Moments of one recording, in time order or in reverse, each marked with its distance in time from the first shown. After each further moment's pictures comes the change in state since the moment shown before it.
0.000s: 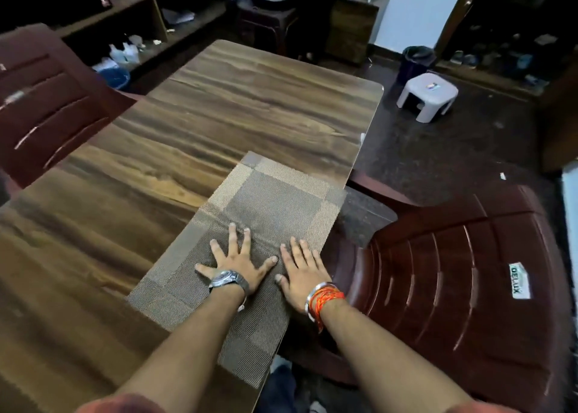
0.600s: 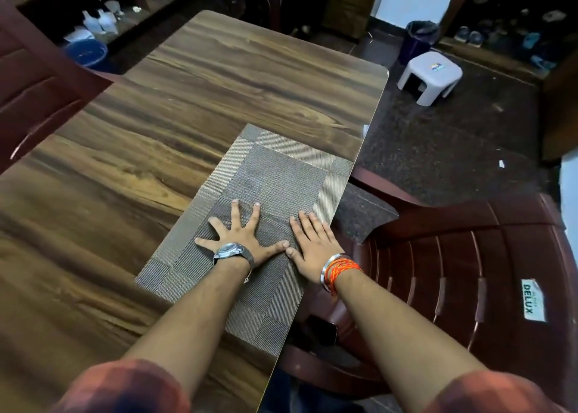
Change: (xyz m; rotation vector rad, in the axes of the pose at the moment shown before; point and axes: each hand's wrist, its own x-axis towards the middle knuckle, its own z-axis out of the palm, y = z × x) left_hand 0.057 0.038 -0.036 0.030 -0.037 0.040; right_hand 0.064 0.052 -0.031 -0.010 -0.026 0.000
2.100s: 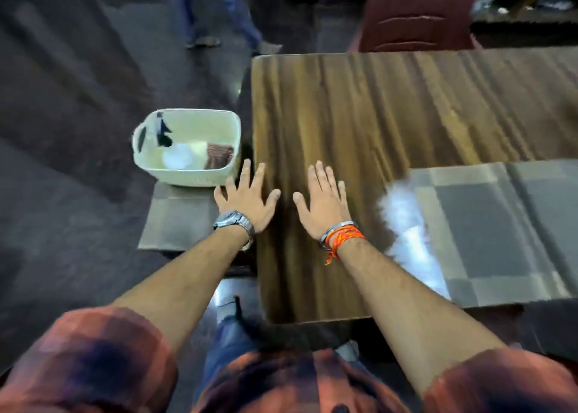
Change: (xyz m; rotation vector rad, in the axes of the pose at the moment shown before) left_hand -0.310 -0.326 0.163 -0.432 0.484 -0.809; right_hand -0.165 -0.372 0.090 0.016 -0.068 -0.820
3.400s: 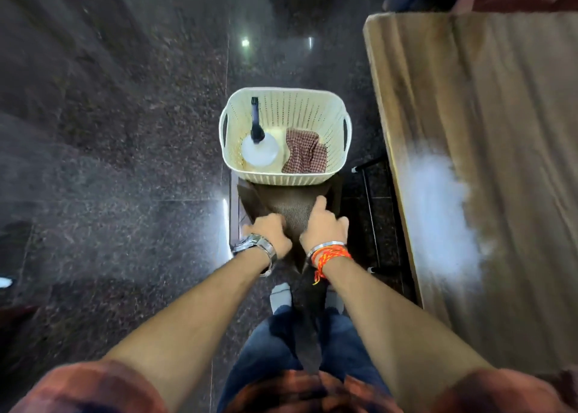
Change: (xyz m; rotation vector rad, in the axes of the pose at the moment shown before) left_hand 0.073 -0.249 0.009 -0.209 -0.518 -0.063; right_hand 0.079 -0.230 0.194 -0.152 -0.322 0.350
